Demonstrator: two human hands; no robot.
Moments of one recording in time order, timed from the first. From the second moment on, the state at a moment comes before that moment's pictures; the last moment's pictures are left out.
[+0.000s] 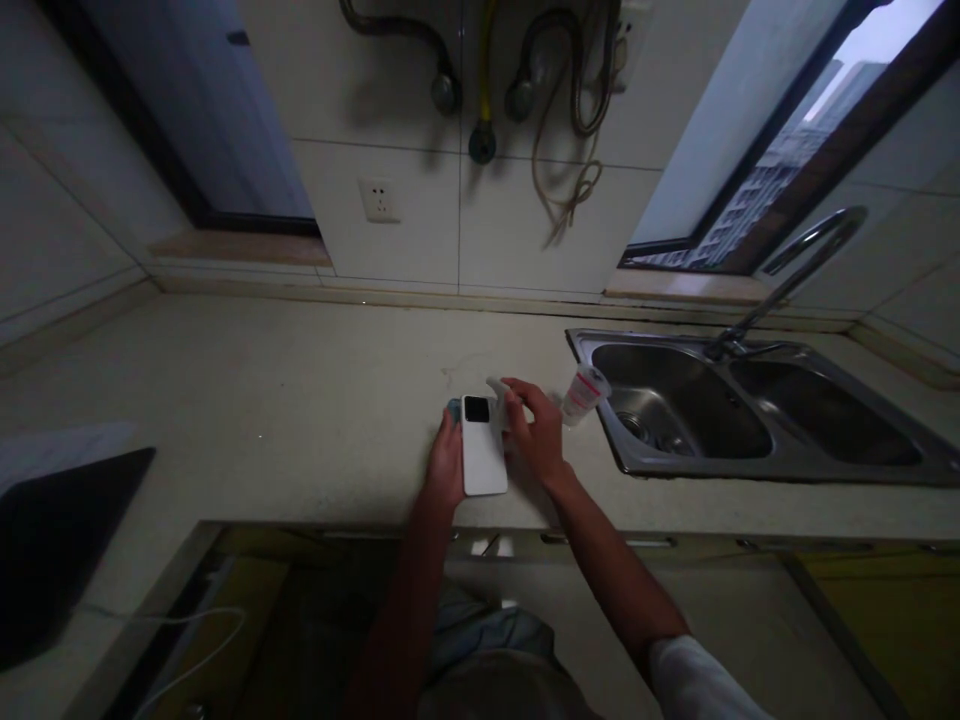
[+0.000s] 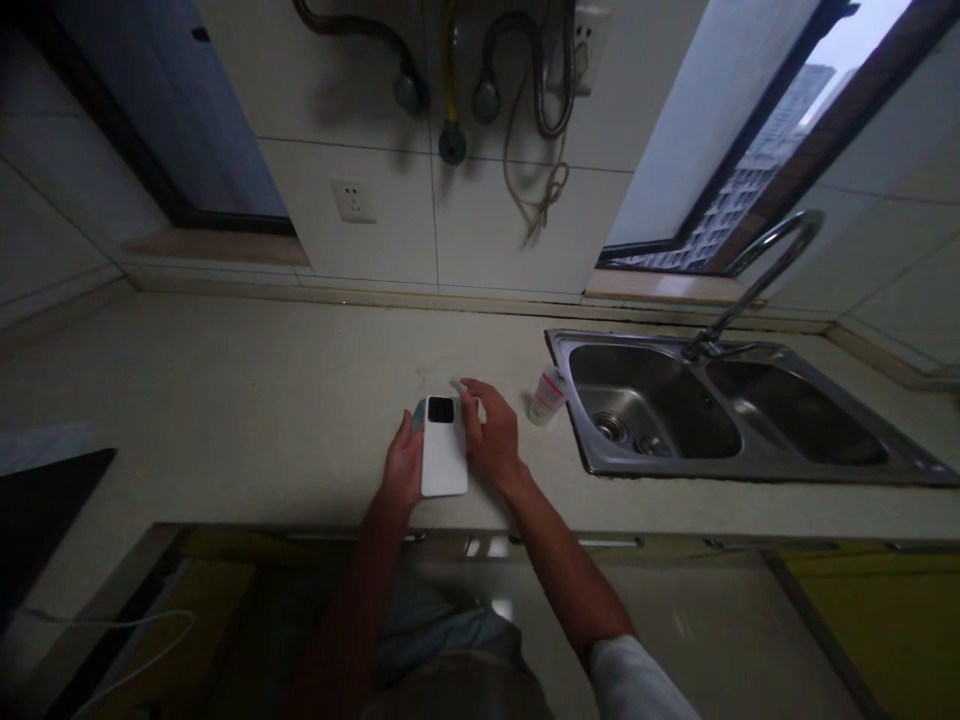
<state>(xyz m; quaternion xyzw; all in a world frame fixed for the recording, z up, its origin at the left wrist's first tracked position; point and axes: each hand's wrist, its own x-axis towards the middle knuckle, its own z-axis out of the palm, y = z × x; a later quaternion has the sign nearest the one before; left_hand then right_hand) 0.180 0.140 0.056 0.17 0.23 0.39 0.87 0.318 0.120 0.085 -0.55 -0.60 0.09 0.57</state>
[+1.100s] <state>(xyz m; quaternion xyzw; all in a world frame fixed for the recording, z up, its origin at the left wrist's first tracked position) 0.188 0.132 0.054 0.09 0.24 0.45 0.86 0.315 0.086 0.046 -0.40 -0.90 0.05 0.19</state>
